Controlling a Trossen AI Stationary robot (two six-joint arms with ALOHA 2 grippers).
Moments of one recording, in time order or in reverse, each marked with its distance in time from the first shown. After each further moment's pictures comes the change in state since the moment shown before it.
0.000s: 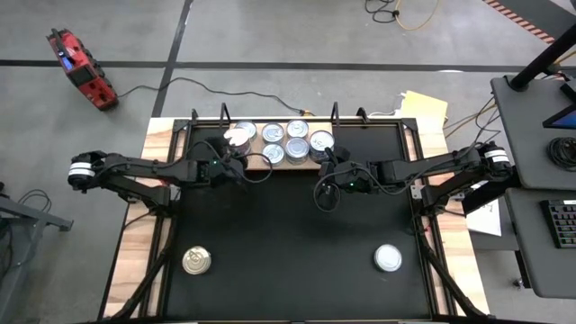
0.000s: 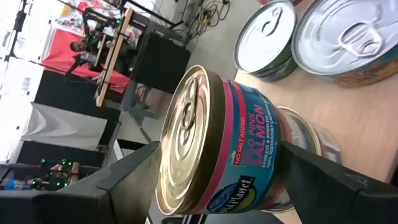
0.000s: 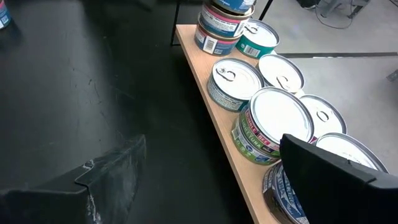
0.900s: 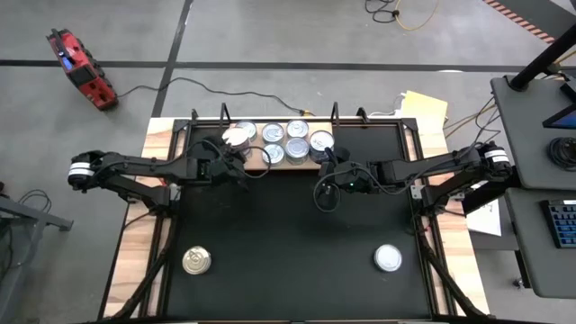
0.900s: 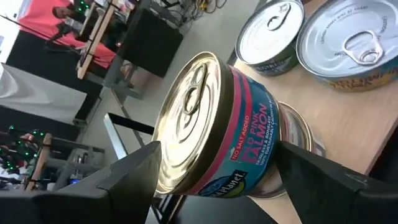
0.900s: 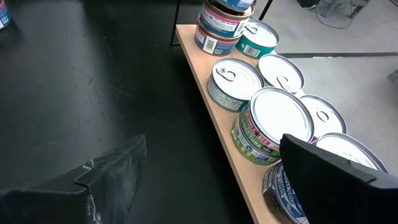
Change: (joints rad) left arm 0.000 0.000 0.070 -0.198 0.022 -0.258; right arm 0.000 0.000 0.000 0.000 0.000 0.000
